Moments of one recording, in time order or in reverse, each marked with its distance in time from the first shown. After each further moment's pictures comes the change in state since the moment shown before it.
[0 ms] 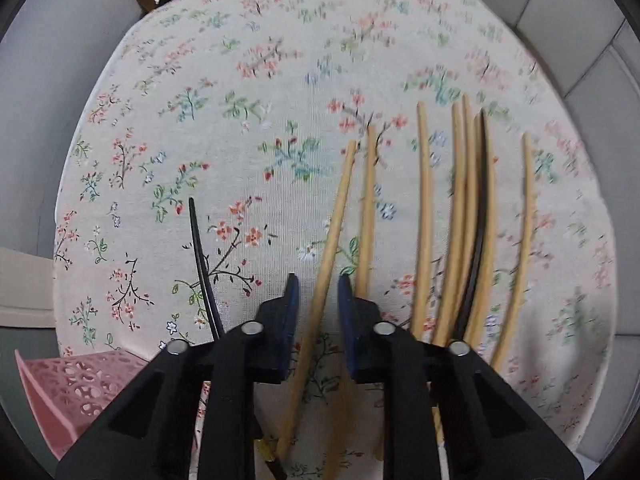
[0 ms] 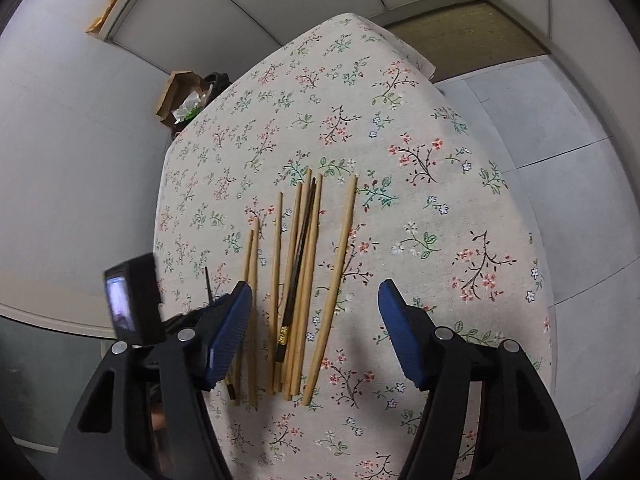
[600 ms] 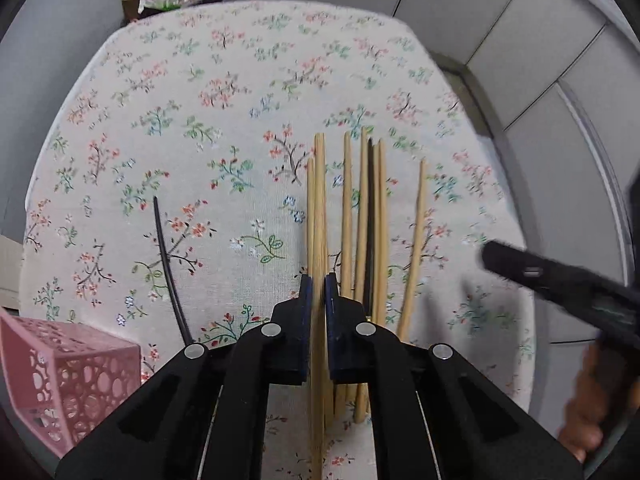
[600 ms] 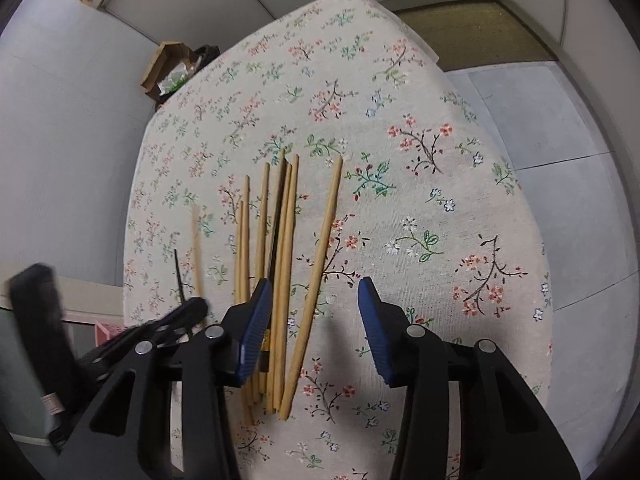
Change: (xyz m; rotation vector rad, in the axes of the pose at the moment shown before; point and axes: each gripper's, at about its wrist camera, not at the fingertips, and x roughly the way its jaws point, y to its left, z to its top) left arm -0.063 0.007 -0.030 -0.061 -0.145 -0.262; right arm 0.049 -0.002 0.002 -0.073 0.087 -0.097
